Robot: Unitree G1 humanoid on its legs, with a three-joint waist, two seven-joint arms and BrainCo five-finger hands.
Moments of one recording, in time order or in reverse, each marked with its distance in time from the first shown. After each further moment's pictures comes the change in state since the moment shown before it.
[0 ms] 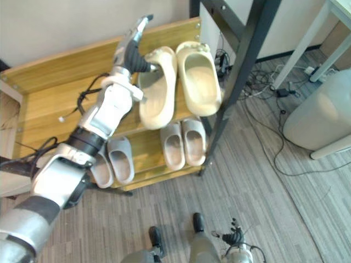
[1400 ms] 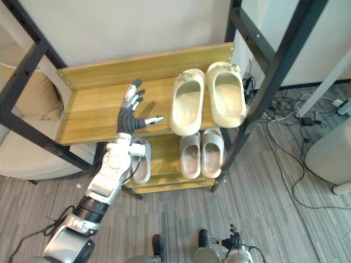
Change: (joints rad) left arm 0.698 -0.119 0.038 -0.552 -0.430 -0.088 -0.018; right arm -0.093 -0.057 0.116 0.205 -0.035 0.021 0.000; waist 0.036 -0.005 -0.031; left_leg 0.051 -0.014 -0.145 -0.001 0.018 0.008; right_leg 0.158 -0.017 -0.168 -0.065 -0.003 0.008
